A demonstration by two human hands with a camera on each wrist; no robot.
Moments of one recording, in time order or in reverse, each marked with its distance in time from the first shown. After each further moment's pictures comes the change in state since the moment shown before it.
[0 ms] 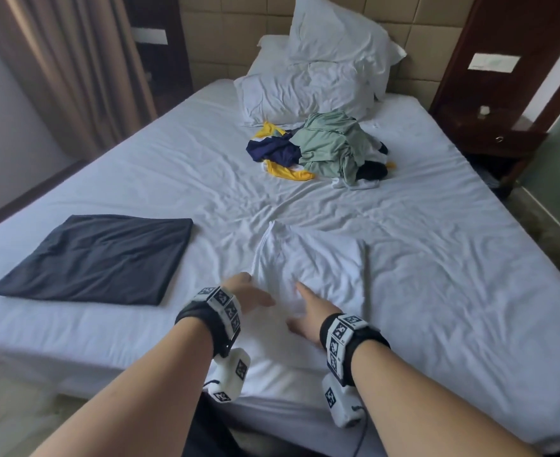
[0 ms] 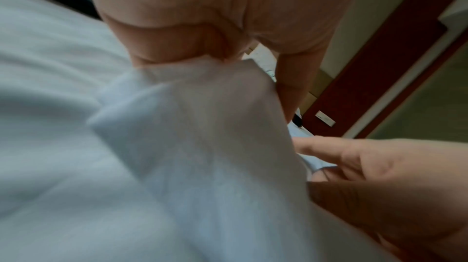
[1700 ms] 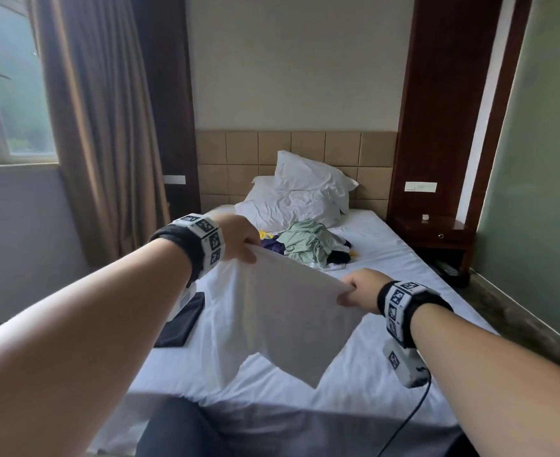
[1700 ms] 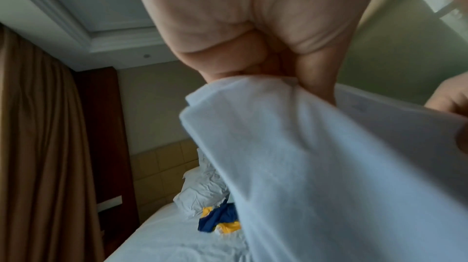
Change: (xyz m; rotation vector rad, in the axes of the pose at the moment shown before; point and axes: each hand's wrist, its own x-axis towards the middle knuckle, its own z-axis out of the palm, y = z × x) left_hand -0.290 0.083 -0.137 0.956 0.484 0.708; right_hand -0.221 -0.008 -0.153 -0.236 0.410 -0.234
